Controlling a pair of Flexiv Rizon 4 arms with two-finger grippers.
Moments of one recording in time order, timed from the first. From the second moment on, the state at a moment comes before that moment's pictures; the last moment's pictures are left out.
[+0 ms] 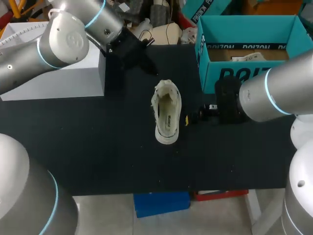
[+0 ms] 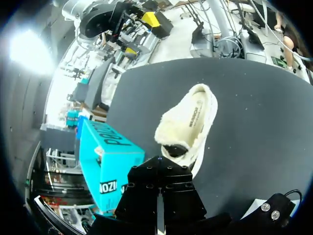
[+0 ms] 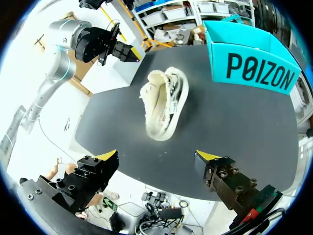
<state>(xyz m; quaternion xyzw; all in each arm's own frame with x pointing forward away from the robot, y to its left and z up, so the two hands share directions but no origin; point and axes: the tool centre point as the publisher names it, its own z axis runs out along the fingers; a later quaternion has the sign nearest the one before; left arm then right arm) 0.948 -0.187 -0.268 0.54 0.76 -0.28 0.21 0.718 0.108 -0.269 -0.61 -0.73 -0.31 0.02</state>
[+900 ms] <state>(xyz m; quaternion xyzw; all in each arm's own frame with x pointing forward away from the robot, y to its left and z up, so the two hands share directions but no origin) 0.895 -0.216 -0.360 0.56 0.77 -0.27 0.11 0.718 0.108 -0.269 -0.61 -0.73 -0.31 0.02</state>
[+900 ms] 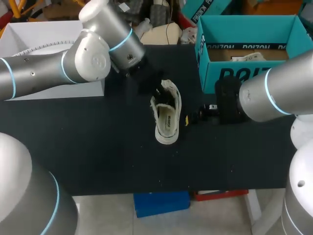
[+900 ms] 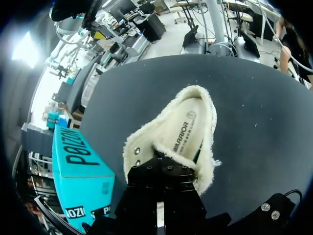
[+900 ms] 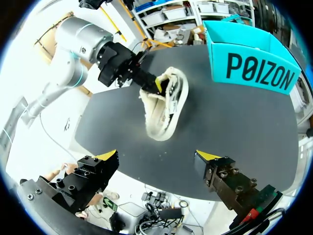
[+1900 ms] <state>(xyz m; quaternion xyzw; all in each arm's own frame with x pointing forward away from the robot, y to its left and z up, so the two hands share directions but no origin) 0.868 -0.142 -0.307 0.54 0.81 -0.22 0.05 0.718 0.108 -0.269 -0.61 -0.73 -0.31 0.02</state>
